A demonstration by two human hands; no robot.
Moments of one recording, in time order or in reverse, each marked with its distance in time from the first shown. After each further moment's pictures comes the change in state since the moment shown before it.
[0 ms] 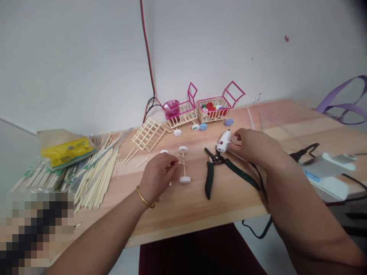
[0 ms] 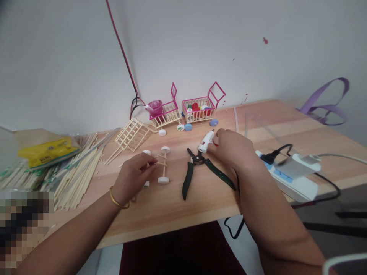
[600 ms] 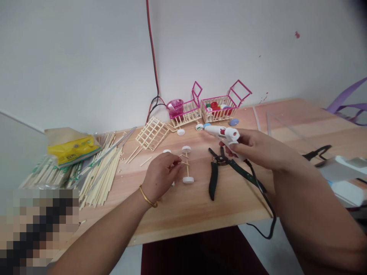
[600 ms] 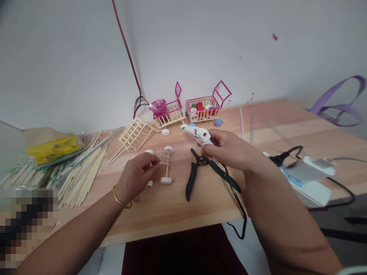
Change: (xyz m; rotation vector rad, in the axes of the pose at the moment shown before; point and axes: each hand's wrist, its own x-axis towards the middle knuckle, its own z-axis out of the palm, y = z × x) left_hand -0.001 -0.001 0.000 -0.005 -0.018 -0.039; right_hand -0.014 -0.018 -0.024 0.778 -0.283 -0.294
